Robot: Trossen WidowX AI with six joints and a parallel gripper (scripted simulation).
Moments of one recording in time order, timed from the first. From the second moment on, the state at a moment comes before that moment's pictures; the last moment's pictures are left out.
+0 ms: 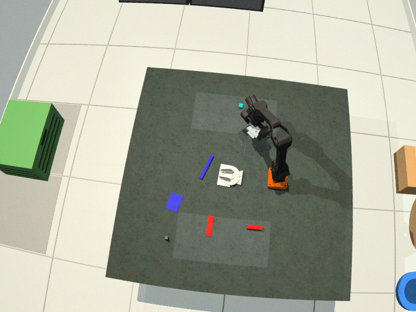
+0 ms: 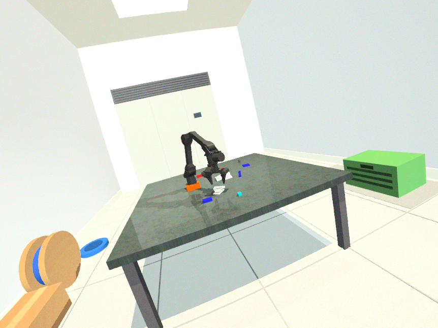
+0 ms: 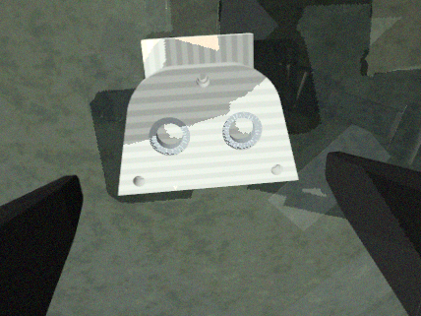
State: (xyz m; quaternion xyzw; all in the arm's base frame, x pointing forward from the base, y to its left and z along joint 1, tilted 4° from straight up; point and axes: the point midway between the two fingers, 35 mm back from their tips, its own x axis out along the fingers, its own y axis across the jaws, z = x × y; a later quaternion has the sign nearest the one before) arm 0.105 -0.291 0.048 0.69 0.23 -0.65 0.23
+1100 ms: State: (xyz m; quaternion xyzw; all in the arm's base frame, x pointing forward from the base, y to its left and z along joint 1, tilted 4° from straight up) arm 0.107 -0.288 0.007 0.69 0.23 -0.65 0.23
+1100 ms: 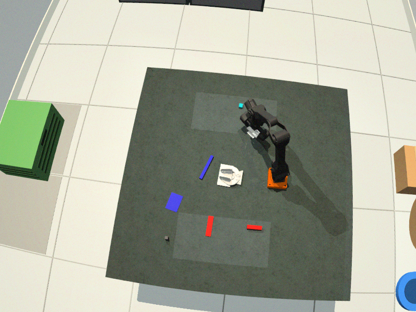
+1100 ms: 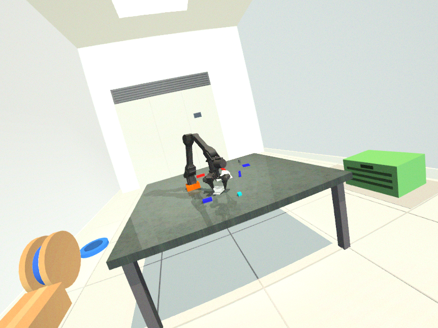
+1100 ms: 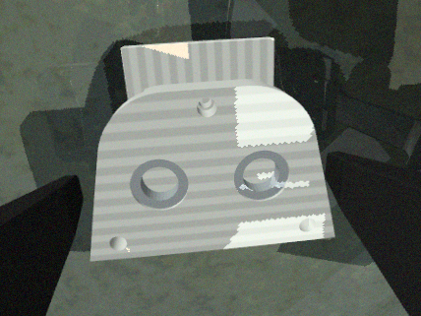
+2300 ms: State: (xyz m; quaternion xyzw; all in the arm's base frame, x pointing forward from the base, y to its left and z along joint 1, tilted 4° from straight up) arm 0.107 -0.288 0.006 0.69 0.23 -0.65 0.22
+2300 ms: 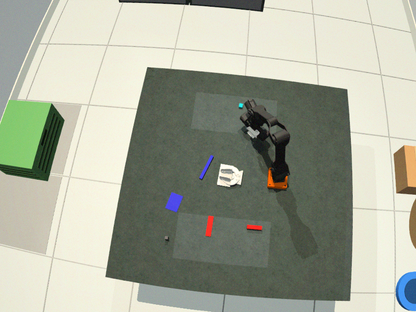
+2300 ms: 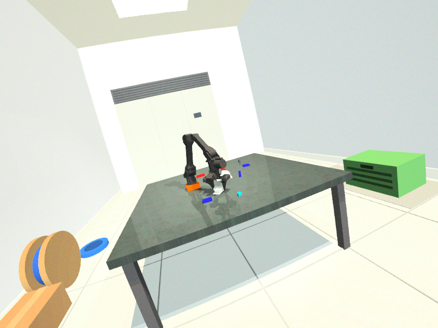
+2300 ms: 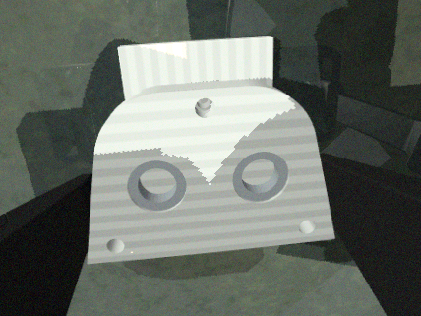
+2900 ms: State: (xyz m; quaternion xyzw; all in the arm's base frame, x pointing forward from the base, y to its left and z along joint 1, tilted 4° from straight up) arm 0.106 -0.288 0.024 0.69 0.23 -0.65 0.22
